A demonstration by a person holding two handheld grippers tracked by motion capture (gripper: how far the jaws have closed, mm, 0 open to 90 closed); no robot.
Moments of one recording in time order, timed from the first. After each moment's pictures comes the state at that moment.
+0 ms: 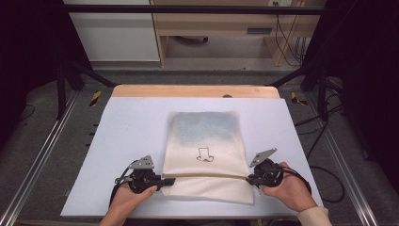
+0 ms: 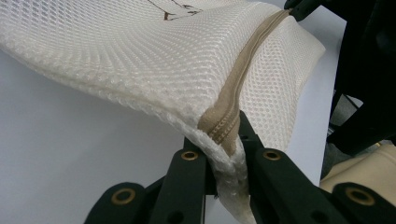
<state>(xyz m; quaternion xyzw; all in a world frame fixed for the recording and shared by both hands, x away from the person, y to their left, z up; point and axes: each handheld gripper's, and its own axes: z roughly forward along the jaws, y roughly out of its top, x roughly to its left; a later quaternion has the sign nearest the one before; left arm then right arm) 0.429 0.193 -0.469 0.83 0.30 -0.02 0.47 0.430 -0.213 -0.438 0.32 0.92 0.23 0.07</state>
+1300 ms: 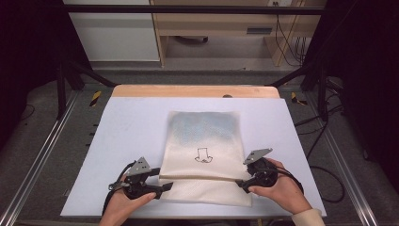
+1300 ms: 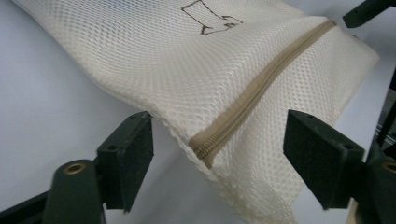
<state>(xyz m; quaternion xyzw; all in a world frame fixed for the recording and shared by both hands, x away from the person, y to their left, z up) 0.411 0.198 -0.456 0.82 0.34 0.08 0.45 0.432 -0.193 -0.435 0.34 0.90 0.26 0.11</state>
